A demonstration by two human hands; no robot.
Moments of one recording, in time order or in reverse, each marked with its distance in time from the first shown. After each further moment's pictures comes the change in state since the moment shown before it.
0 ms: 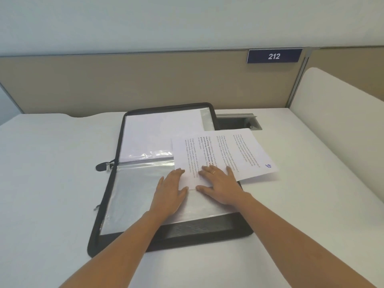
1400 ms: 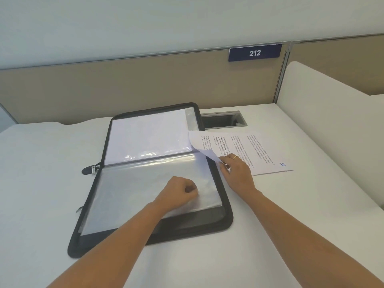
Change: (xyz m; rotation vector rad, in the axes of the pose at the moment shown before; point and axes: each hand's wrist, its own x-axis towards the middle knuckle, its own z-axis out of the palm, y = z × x) left_hand 0.005 0.077 0.011 -0.166 -0.238 0.006; right_hand -0.035 0.069 -0.013 0.352 0.591 0.161
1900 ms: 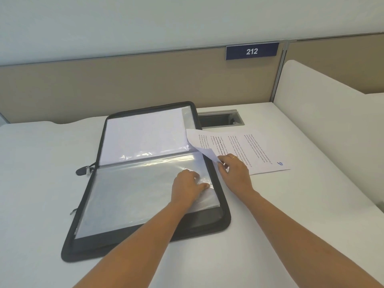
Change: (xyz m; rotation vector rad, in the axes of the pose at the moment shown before) left_hand 0.032 0.018 0.034 0.118 0.245 -0.181; right_hand 0.000 0.003 0.003 0.030 0.047 0.011
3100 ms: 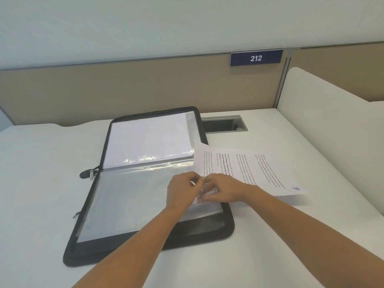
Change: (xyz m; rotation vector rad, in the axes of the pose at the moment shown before) left_hand -0.015 -0.001 -0.025 -0.308 0.155 0.102; right_hand 0.012 -0.028 -0.010 0.009 -0.842 -0.268
